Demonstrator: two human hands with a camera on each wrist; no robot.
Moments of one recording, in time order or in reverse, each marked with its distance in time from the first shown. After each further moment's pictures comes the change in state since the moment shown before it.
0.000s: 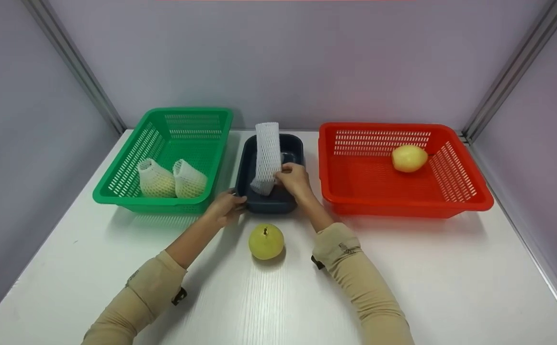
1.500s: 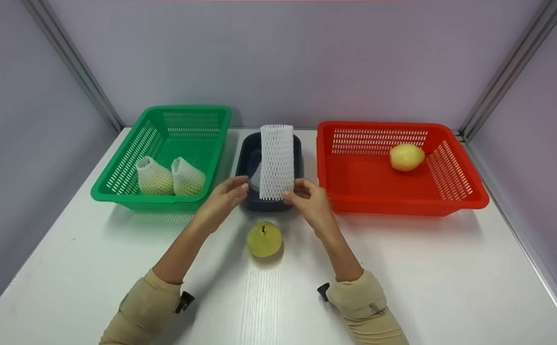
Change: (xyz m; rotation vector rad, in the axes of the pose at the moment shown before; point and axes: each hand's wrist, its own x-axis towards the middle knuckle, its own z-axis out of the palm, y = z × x) left_hand -0.055 0.021 0.017 0.442 -0.131 0.316; right_hand -0.107 -0.012 -0.037 0.186 -0.031 -0.194
